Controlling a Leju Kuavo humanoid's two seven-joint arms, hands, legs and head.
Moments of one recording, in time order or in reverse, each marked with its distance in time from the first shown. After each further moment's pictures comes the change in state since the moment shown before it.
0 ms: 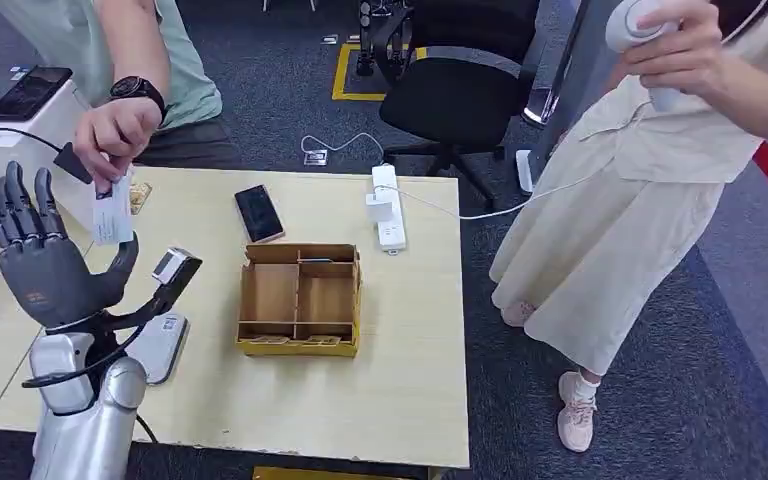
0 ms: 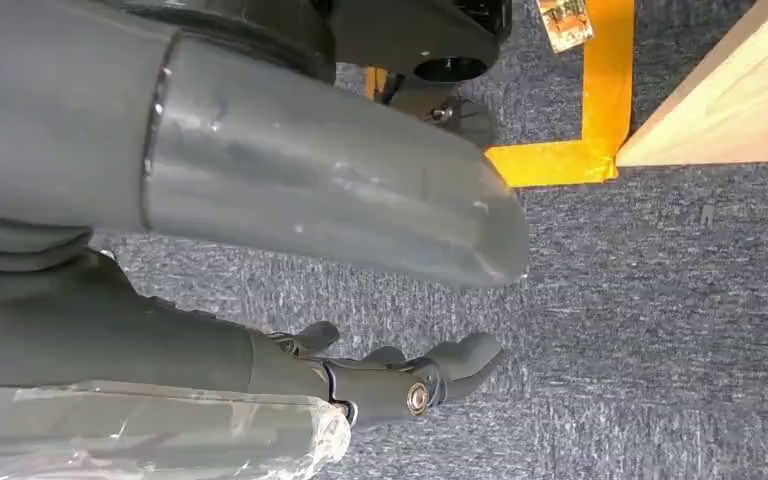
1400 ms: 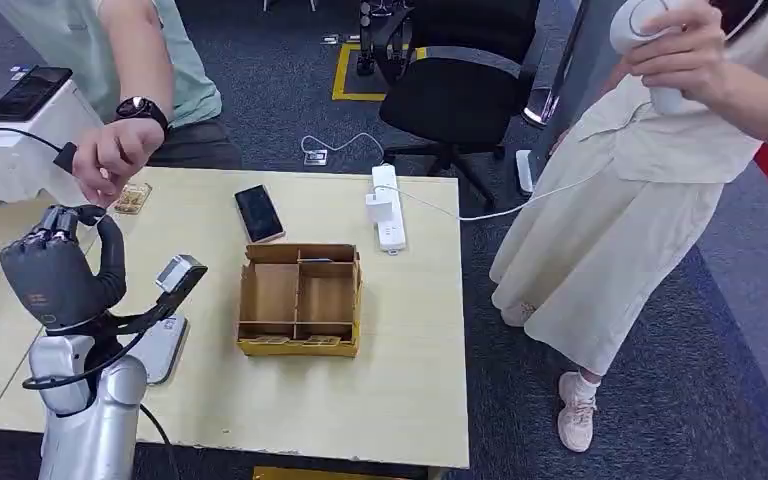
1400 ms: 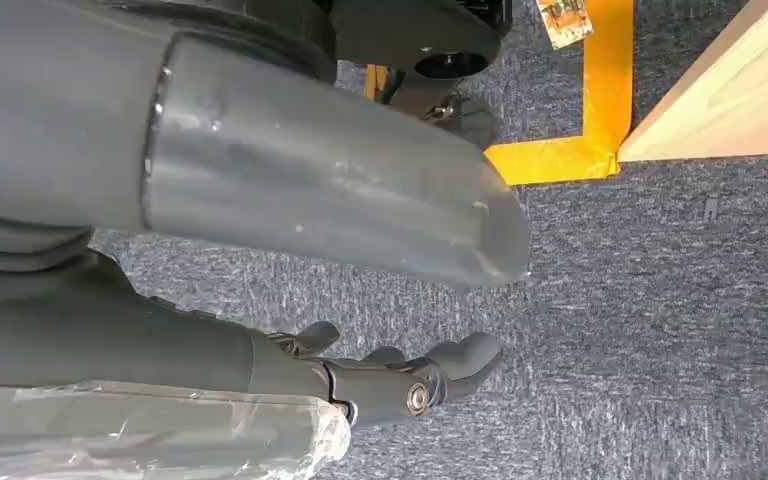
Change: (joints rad) left arm -0.008 -0.064 0.058 -0.020 0.052 0.000 -0.196; right arm 0.002 -0.001 0.003 0.002 -0.021 -0.006 0.001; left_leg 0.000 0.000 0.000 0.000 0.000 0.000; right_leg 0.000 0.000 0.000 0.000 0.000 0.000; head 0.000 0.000
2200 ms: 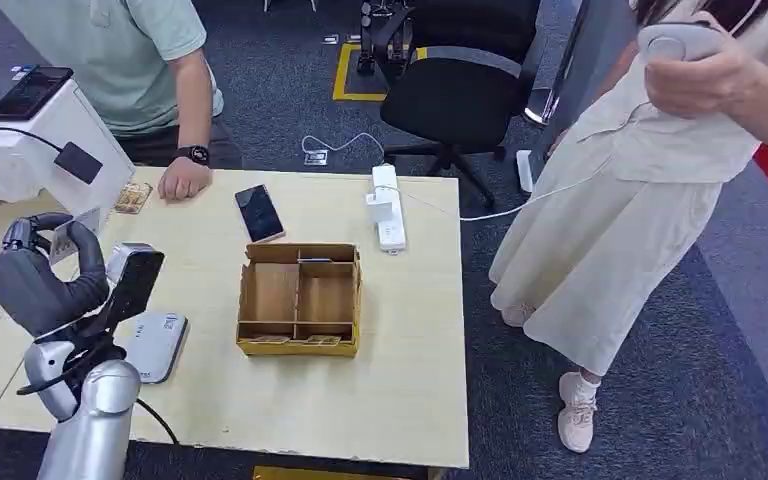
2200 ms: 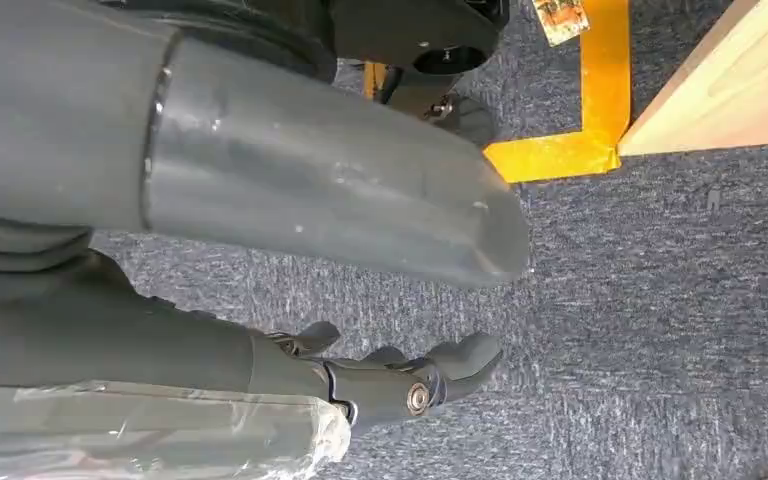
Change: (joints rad) left arm 0.034 0.055 -0.087 -0.023 0.461 -0.018 0.127; right arm 0.003 -0.002 0.000 -0.001 -0.034 -0.002 0.000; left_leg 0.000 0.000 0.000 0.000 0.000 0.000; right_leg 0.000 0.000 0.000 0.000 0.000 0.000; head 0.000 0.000
